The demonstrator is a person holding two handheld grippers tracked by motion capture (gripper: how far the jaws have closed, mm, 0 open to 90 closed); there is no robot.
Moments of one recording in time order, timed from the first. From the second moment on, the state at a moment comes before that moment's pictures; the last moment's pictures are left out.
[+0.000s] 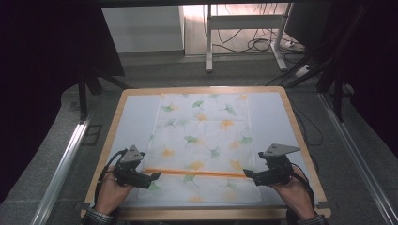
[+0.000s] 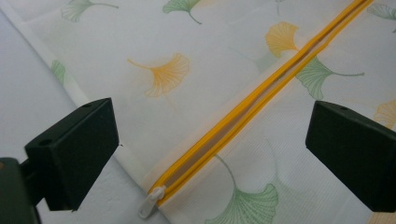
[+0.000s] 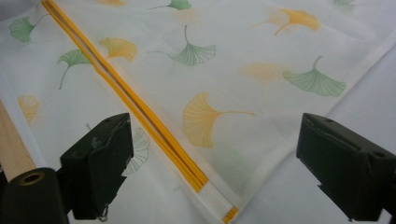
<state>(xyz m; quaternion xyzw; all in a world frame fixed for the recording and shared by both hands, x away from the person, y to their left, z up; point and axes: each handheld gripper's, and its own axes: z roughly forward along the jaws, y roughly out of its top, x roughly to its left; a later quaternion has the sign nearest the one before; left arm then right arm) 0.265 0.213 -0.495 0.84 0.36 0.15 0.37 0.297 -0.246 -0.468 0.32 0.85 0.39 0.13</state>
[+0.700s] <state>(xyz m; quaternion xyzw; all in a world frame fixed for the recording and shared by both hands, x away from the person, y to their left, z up) 0.256 0.195 -0.508 0.84 0.33 0.14 0.40 0.283 -0.225 -0.481 0.31 0.85 0.40 0.13</state>
